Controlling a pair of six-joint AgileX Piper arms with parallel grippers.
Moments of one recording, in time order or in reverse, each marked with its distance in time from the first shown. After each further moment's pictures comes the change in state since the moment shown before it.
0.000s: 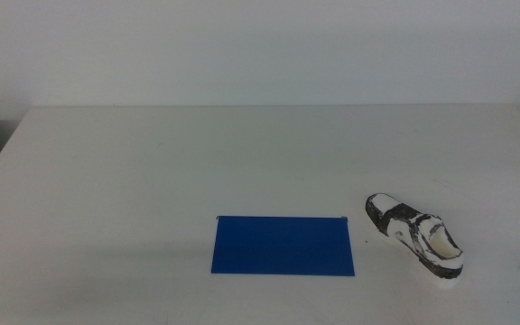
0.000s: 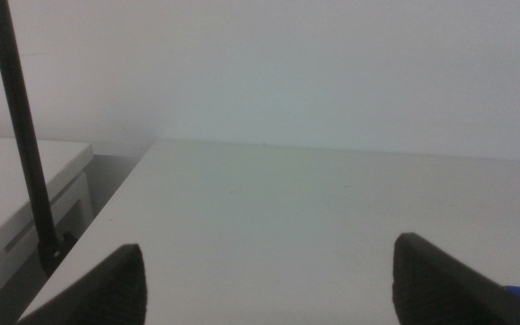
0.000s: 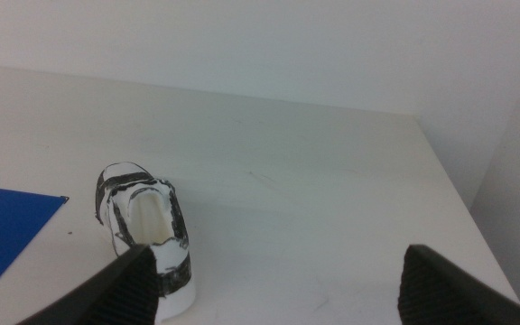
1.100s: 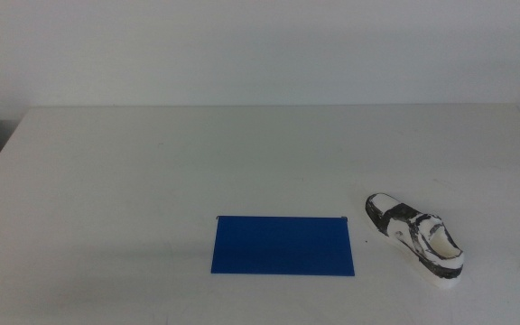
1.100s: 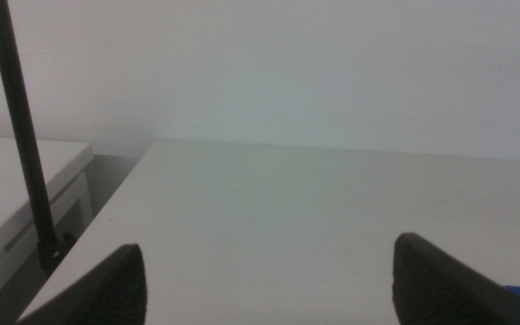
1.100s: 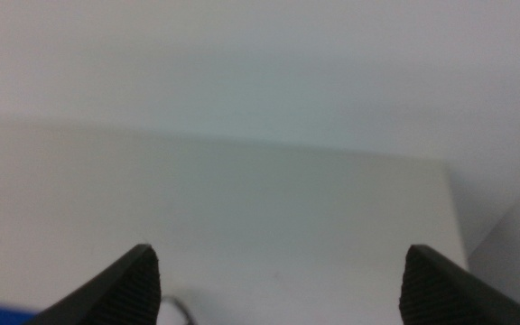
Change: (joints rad) left arm 0.000 0.000 0.000 0.000 0.000 0.000; right arm 0.023 1.000 -1.178 0.113 0.480 -0.030
